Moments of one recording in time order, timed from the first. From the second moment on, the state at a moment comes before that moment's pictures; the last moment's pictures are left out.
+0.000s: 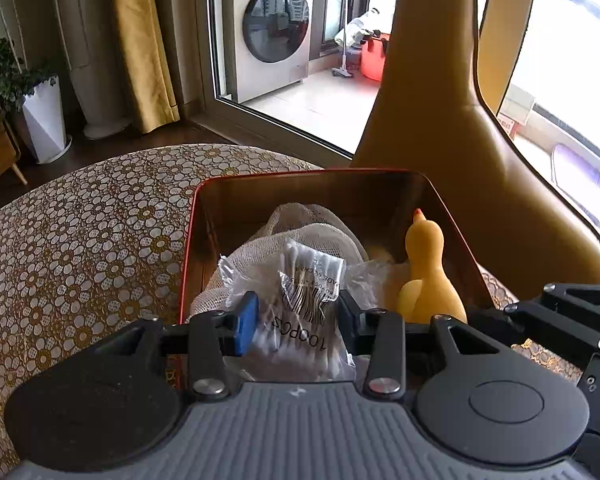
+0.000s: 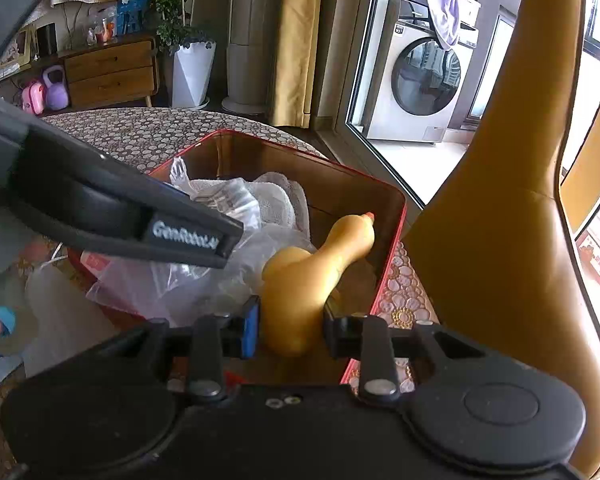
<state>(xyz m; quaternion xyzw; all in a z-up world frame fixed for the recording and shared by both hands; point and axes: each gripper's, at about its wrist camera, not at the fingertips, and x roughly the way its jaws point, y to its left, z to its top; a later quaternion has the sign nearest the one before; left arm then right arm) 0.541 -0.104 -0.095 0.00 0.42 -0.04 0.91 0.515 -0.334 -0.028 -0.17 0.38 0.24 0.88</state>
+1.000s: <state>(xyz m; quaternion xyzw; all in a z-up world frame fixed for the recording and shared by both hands) 0.423 -0.075 0.007 0.02 0.36 -0.05 0.93 0.430 -0.346 0.048 -0.13 0.34 0.24 0.90</state>
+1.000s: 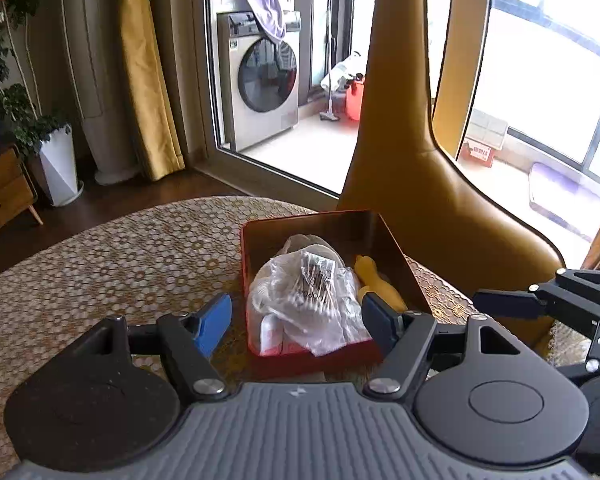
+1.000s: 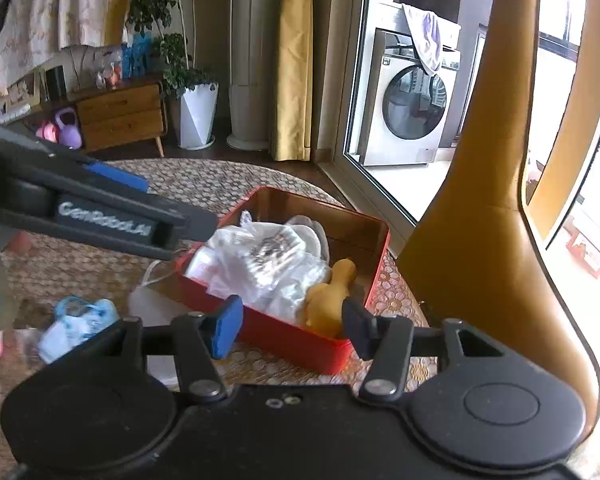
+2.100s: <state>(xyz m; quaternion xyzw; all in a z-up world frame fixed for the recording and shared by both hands) 0.247 0.047 0.030 -0.01 0.36 -0.04 0.93 0.294 -0.302 0.081 -0.05 0.35 0.32 0.88</state>
